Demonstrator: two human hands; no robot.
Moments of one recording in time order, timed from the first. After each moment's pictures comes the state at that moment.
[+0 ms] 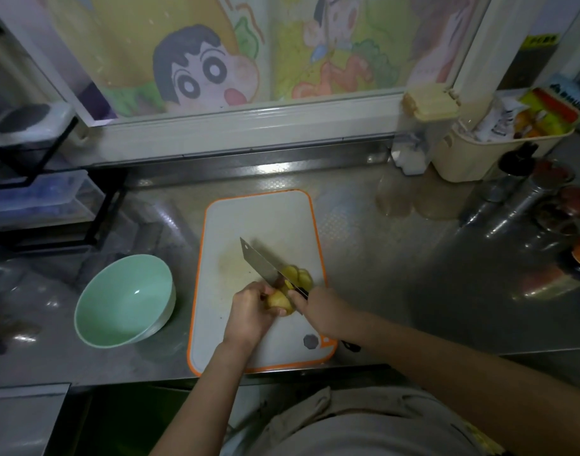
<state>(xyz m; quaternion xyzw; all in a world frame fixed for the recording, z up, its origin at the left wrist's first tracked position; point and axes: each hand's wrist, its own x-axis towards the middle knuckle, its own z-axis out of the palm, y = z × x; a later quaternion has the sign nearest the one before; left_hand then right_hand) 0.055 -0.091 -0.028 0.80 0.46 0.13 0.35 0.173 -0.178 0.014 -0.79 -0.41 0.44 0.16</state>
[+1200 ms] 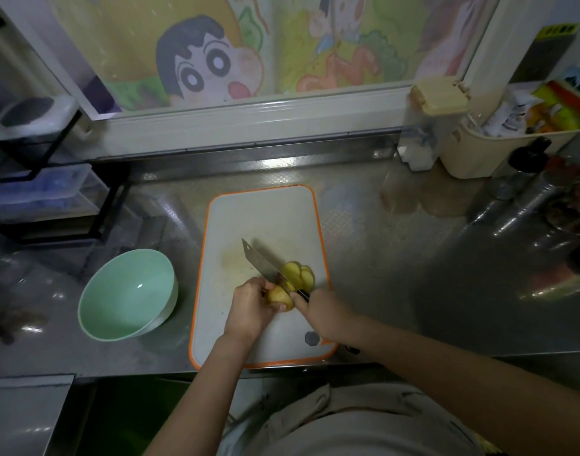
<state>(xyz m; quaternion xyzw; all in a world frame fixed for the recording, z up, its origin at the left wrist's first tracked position) 0.055 -0.087 -0.031 0.79 0.48 0.11 0.37 0.171 -0.182 0.007 -0.78 -0.41 0.45 0.17</state>
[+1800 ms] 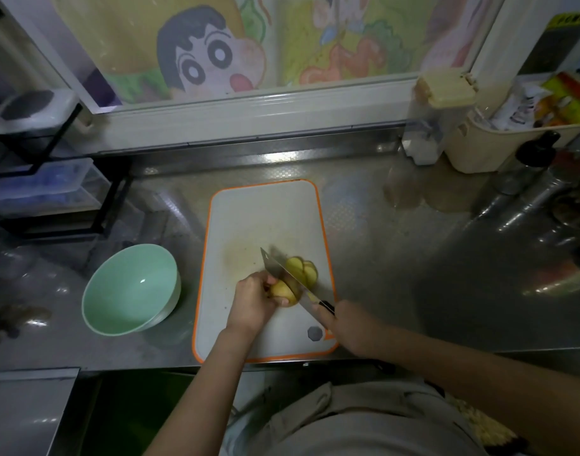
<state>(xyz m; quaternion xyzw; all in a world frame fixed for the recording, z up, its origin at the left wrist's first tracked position) 0.056 -0.079 -0.038 0.79 0.49 0.10 0.37 0.177 -0.213 0.009 -0.79 -0.36 0.48 0.14</state>
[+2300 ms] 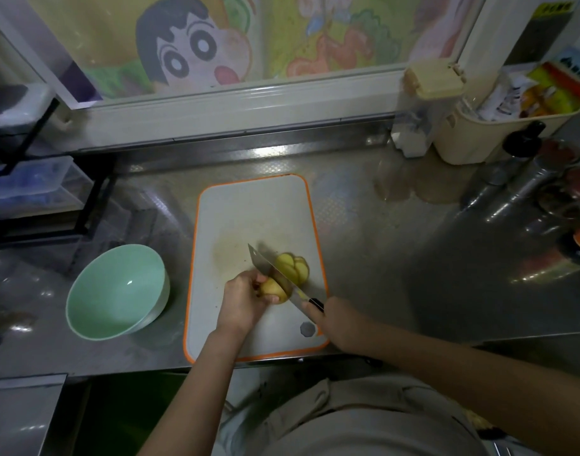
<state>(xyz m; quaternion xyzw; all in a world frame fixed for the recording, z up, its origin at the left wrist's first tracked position) 0.054 -0.082 -0.036 0.79 0.49 0.11 0.37 0.180 -0.213 -0.005 -0.77 -0.41 0.47 0.14</state>
